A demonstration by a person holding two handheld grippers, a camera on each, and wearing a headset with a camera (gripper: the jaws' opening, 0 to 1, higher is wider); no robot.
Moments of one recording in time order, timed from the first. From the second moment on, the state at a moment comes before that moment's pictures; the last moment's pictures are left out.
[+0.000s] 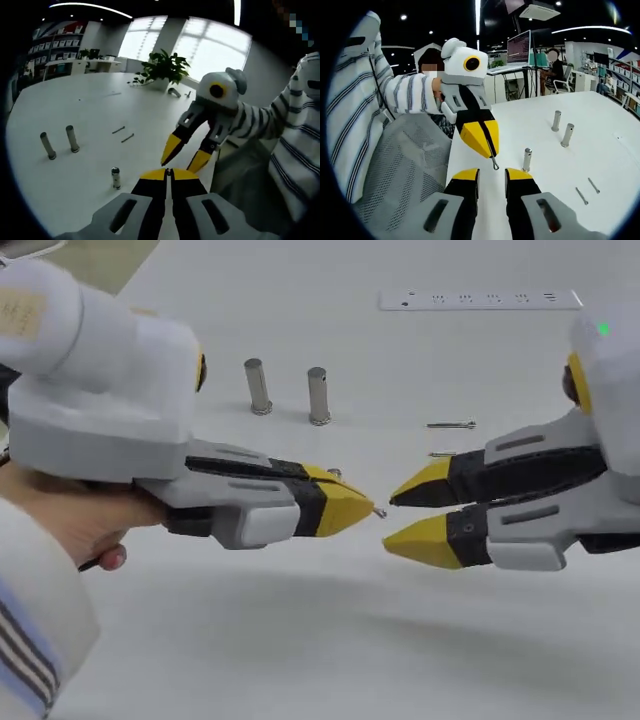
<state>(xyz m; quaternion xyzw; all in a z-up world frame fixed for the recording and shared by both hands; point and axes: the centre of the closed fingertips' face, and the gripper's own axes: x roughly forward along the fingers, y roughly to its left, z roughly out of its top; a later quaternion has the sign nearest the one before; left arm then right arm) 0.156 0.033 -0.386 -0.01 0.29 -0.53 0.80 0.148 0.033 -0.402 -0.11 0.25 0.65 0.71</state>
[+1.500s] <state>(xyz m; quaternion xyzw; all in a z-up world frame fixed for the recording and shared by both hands) 0.145 0.026 -0.395 0.08 0.27 -0.58 0.77 0.143 0.031 -0.404 -0.08 0.27 0.66 0.70</state>
